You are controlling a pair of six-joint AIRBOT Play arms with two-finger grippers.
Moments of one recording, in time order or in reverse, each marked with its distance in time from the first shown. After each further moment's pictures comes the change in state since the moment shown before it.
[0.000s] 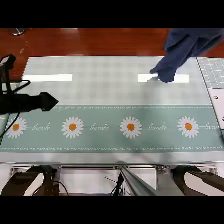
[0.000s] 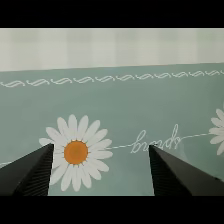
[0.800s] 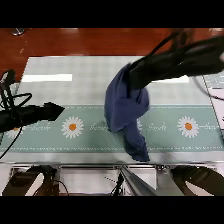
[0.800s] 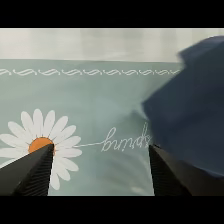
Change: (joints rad) left arm -0.019 0.160 -0.187 -0.119 0.097 -0.016; right arm 0.626 0.092 -0.498 -0.010 0.085 -0.024
